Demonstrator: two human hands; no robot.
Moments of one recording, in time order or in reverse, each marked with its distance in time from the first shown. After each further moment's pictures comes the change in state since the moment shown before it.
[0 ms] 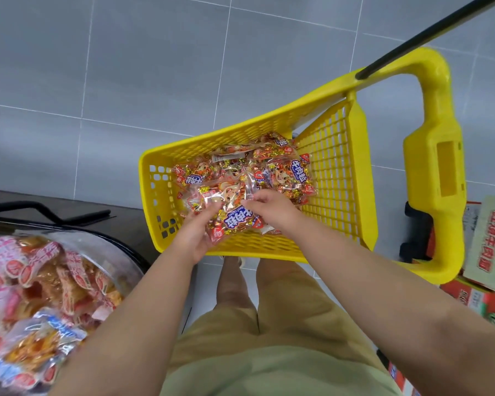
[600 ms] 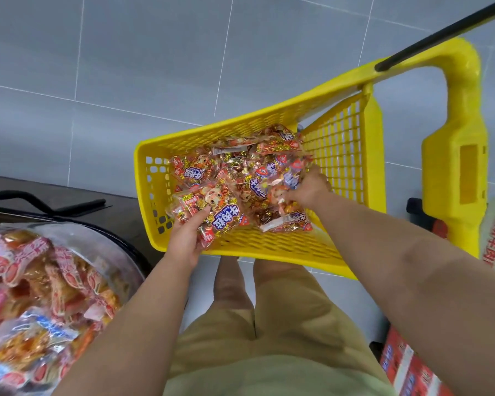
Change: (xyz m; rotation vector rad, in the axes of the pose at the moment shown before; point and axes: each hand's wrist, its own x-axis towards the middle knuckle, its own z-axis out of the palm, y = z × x) left_hand 0.022 -0.024 -0.026 -0.100 0.219 0.069; right_hand 0.064 0.042 -0.060 -0.455 0.297 0.344
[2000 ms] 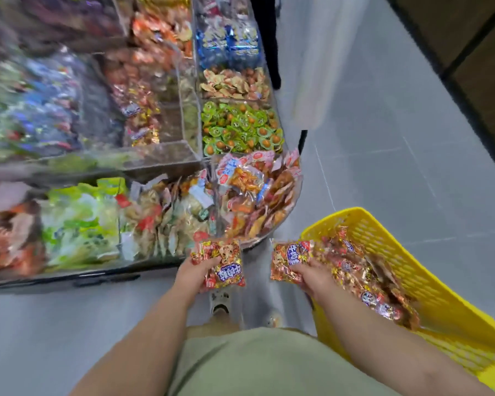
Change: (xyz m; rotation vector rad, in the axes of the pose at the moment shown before) left_hand -0.217 -0.204 -0.166 -0.689 0.565 0.225; right_hand -0.219 -0.051 0.126 -0.051 -0.537 -0.549
